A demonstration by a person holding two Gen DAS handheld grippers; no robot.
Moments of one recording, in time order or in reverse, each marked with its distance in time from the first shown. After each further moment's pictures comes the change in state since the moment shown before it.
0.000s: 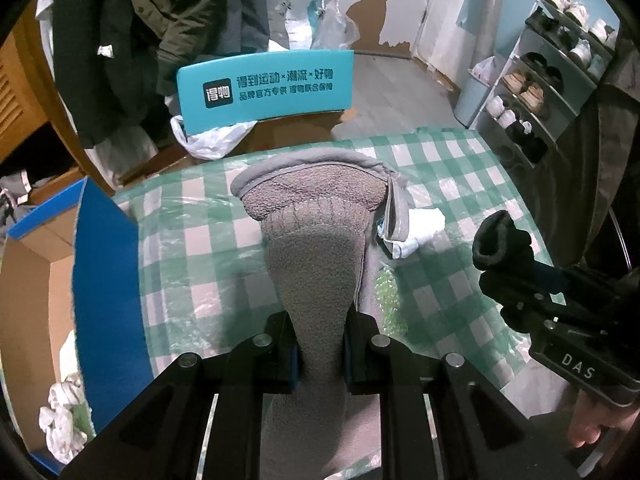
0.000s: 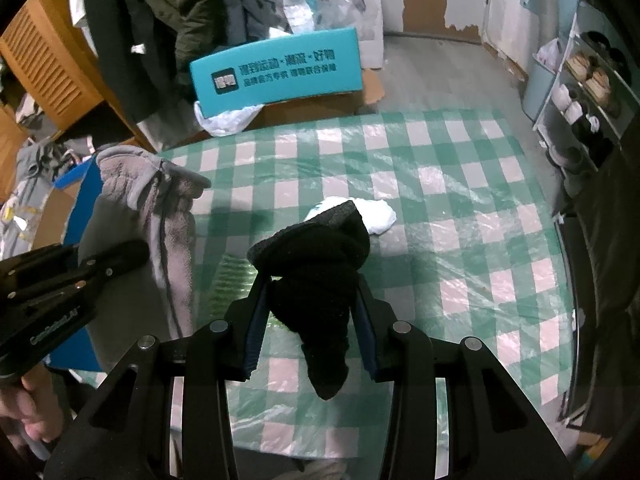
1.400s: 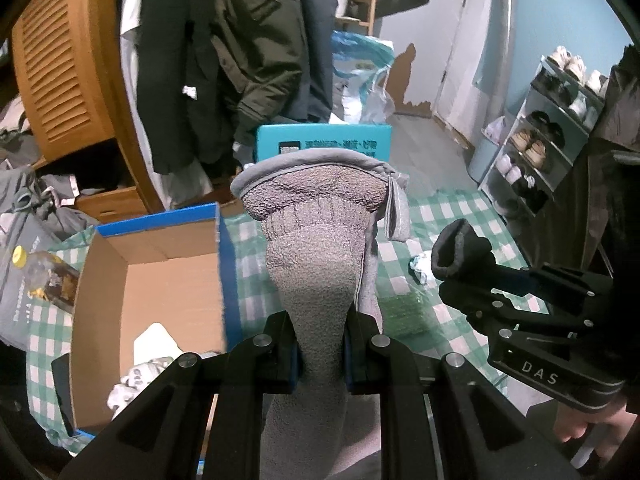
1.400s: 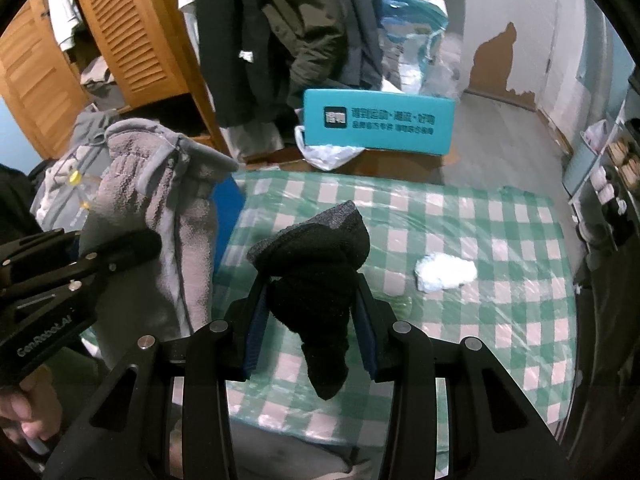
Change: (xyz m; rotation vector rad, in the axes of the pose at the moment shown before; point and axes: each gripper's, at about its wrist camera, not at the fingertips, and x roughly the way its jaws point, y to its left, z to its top) left arm -0.127 0.074 -0.030 -0.079 -0.202 0.052; right arm -0.052 0.125 0.013 -0.202 -0.092 0.099
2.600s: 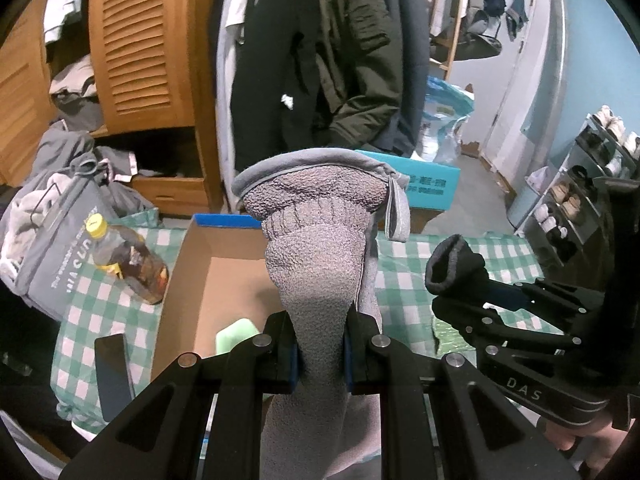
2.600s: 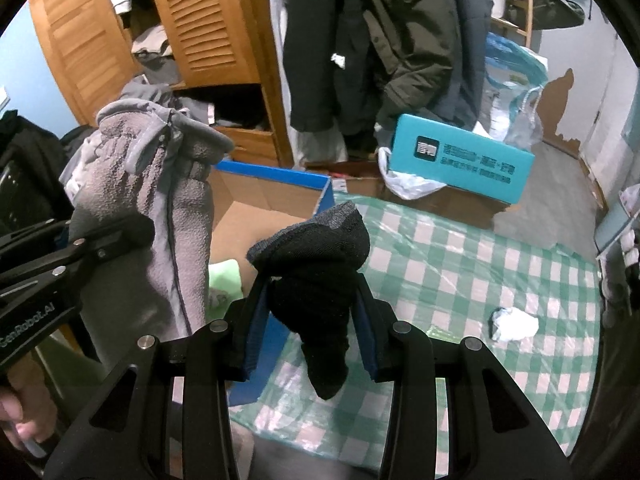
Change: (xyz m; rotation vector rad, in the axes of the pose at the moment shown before) left arm -0.045 0.117 -0.009 -0.160 -0.065 0.106; right arm 0.031 0.122 0.035 -0.162 0.006 0.081
